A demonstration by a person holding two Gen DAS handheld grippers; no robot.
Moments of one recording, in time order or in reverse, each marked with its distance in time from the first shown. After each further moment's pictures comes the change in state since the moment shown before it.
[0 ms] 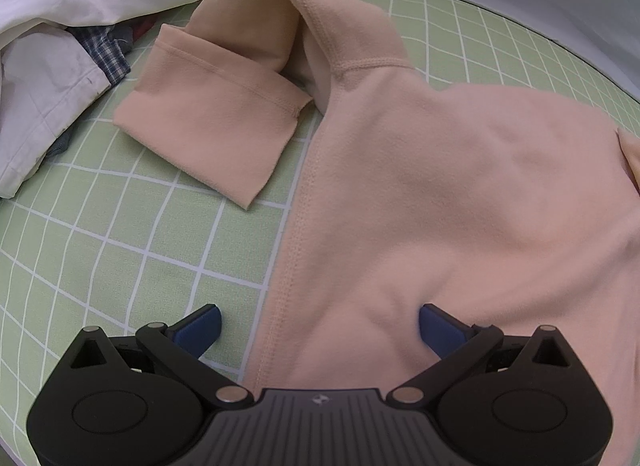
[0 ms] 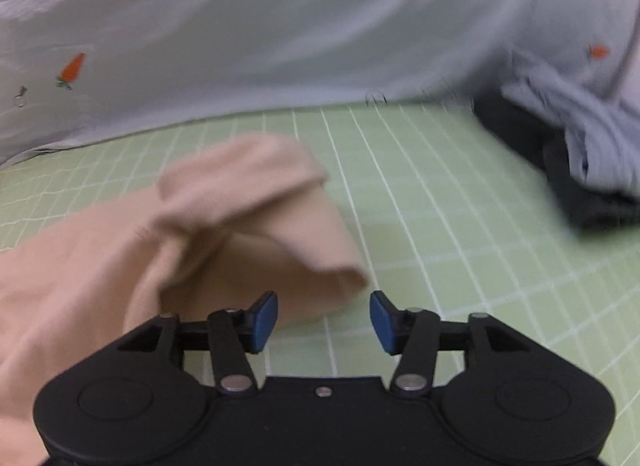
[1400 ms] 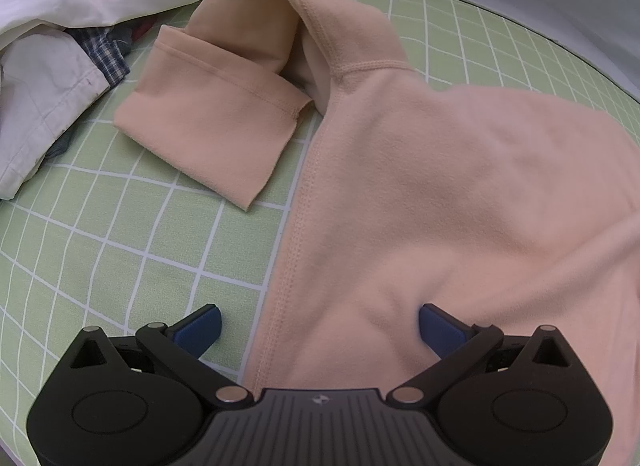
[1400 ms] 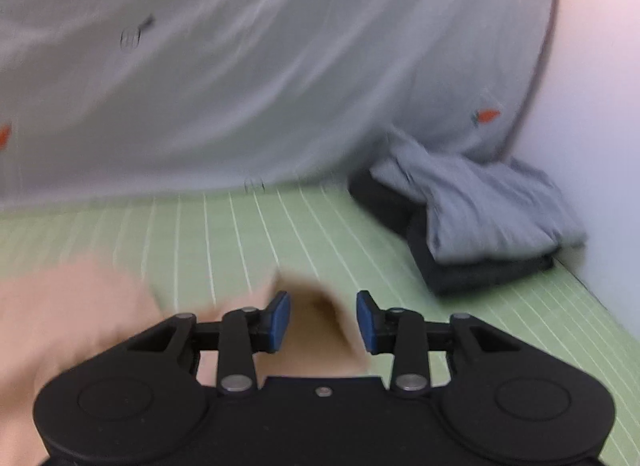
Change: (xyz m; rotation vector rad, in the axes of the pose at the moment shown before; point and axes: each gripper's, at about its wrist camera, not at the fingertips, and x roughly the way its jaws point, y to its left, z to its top) left arm -0.002 -0.001 -0.001 -0.006 -0.002 0.002; right arm -0.037 -0.049 0.040 0.024 -0.255 -0.244
